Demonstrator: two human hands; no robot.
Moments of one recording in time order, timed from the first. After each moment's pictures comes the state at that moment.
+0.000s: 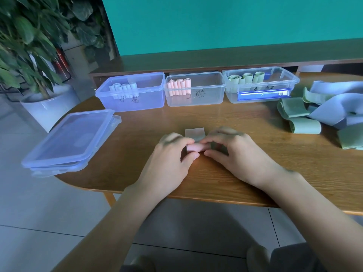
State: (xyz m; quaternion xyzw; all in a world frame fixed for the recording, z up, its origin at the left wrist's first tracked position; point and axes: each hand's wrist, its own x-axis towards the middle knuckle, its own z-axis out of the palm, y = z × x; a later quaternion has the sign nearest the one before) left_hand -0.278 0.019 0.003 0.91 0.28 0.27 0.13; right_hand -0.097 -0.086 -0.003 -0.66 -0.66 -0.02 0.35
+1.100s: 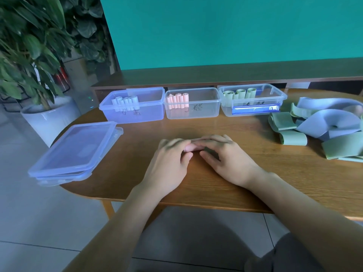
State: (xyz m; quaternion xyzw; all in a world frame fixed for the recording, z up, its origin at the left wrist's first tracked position) left_hand -0.267 0.036 0.001 0.91 0.26 0.28 0.12; right_hand -0.092 -0.070 -0.006 -0.67 -0.68 -0.04 0.31
